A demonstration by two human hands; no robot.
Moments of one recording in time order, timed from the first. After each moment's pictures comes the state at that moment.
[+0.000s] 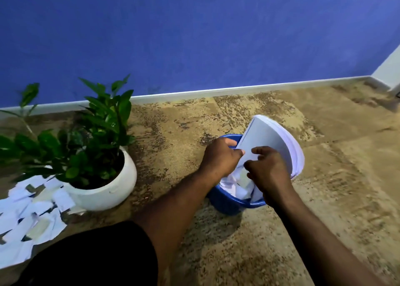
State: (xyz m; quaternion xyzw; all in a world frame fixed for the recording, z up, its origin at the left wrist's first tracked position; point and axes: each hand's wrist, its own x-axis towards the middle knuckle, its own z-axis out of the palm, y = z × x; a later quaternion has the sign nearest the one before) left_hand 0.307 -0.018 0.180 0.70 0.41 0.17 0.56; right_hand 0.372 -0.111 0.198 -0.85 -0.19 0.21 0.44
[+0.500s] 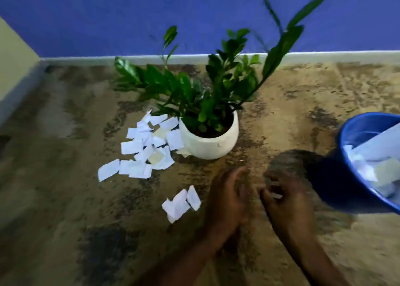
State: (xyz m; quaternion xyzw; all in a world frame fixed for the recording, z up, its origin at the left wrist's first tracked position) left_hand 0.064 -0.058 0.079 0.71 0.60 0.26 0.28; right_hand 0.191 -0.101 0.086 -0.77 -0.48 0.23 0.36
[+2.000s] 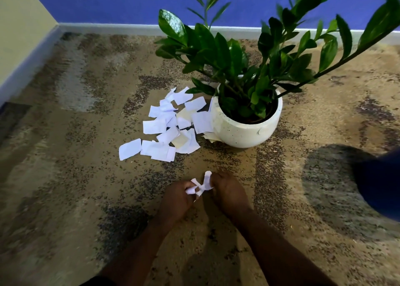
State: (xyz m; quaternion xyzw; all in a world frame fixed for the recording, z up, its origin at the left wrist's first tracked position) left_hand -0.118 -0.025 -0.031 0.65 0.66 0.12 0.37; right_hand 0.049 -0.025 -0.049 -0.60 -0.73 0.27 0.19
